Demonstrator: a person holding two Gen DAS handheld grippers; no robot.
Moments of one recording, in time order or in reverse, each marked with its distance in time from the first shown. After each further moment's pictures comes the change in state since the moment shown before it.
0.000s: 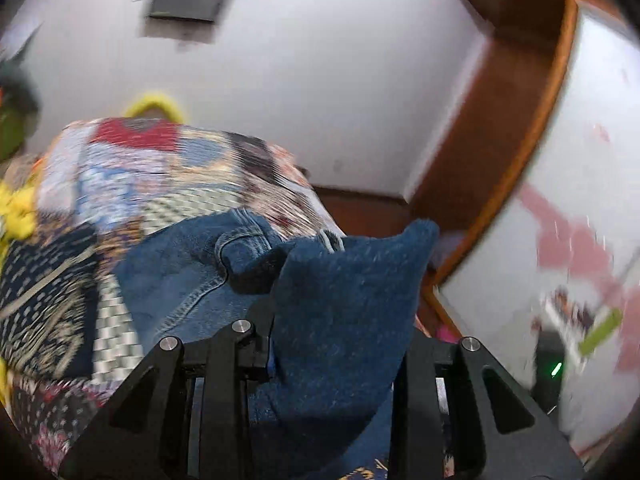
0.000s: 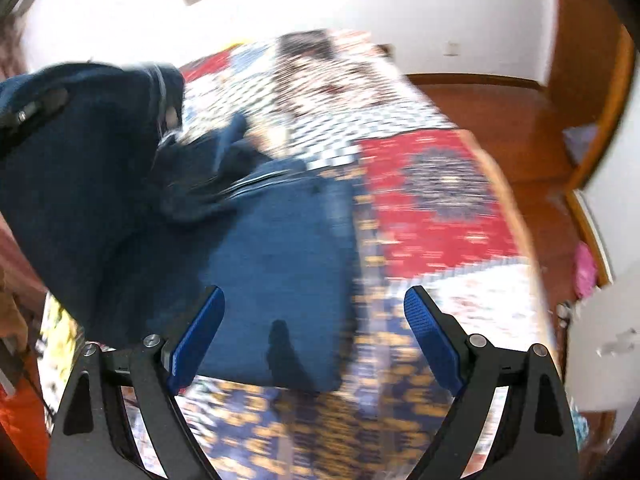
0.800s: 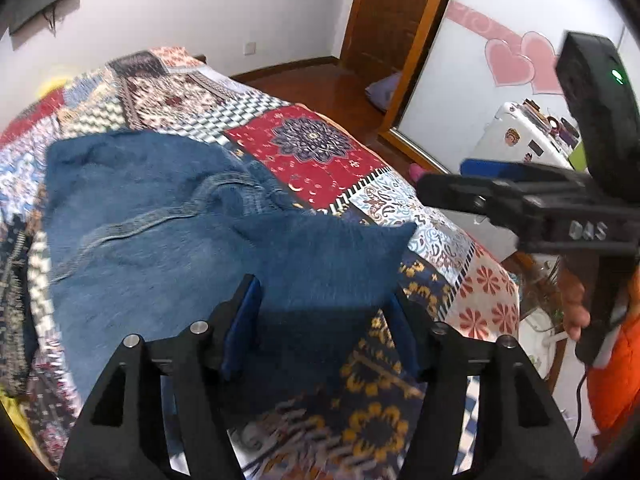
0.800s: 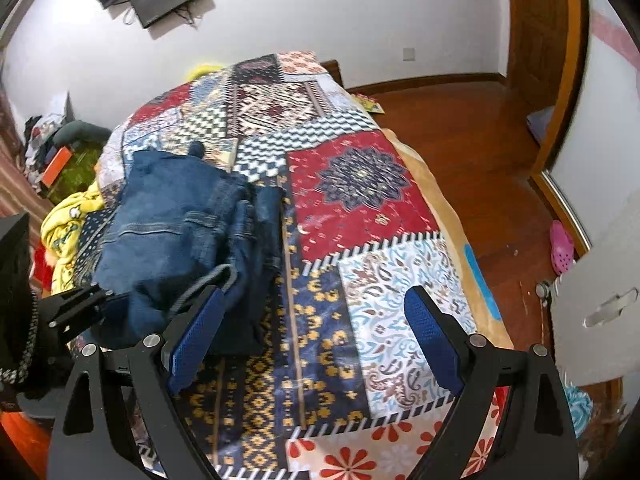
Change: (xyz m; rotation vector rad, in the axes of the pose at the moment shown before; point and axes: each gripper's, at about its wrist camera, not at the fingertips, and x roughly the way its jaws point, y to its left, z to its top) left arm 0.037 -0.074 -0.111 0.342 0.417 -0.101; right arm -0.037 -0.046 -0.015 0.054 -0.055 -0.009
